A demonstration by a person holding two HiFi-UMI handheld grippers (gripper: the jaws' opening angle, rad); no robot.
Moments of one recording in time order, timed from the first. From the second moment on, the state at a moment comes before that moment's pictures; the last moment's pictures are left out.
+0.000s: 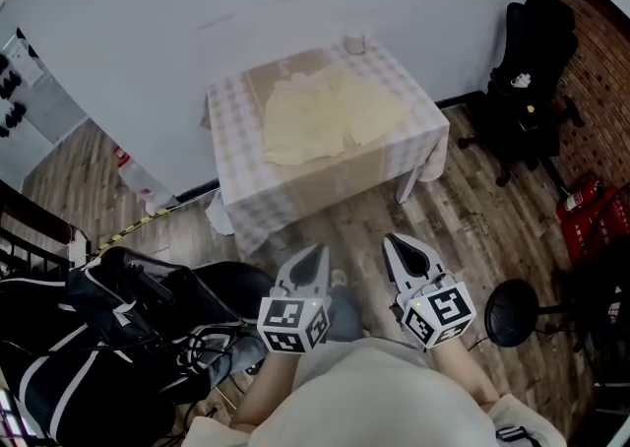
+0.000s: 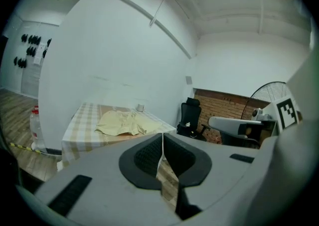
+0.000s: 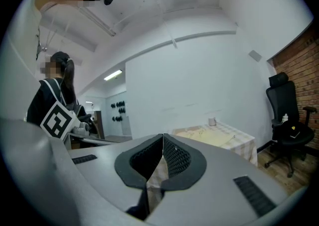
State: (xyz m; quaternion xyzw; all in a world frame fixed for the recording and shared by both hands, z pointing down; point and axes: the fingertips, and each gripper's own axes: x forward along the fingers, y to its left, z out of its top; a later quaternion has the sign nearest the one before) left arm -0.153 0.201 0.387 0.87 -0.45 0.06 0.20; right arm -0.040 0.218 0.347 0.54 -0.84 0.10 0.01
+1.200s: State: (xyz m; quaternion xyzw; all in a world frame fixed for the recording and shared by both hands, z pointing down) left arm -0.195 -0.074 0.434 0.83 -0.50 0.06 0.24; right arm -0.057 -0.044 0.369 0.52 -0.84 0.11 0.05
